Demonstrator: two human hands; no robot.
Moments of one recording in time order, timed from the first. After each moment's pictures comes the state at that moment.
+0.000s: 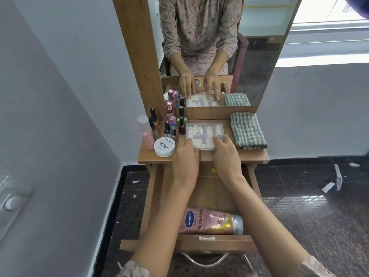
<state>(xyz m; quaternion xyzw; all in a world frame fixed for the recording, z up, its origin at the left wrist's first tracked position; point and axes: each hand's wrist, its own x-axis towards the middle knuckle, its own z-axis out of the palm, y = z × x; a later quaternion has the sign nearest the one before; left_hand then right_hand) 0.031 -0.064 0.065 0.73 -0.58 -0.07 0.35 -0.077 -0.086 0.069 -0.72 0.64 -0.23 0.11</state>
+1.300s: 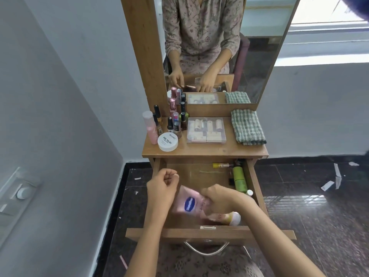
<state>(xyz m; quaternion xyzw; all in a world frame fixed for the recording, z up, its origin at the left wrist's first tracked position) 0.077 0.034 0.039 0.76 -0.43 -0.25 0.41 -0.093 -0.015 0.055 -0.83 0.42 0.18 0.32</state>
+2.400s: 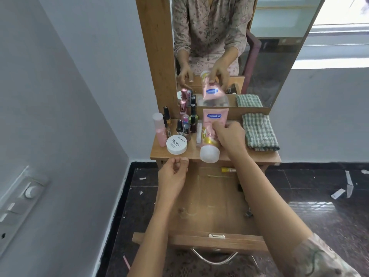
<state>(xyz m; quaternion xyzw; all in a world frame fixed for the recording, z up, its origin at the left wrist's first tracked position) 0.081 -0.001 0.056 0.68 -0.35 -0.37 0.52 -0.049 -0.113 0.119 -0.53 0.63 -0.40 0.40</state>
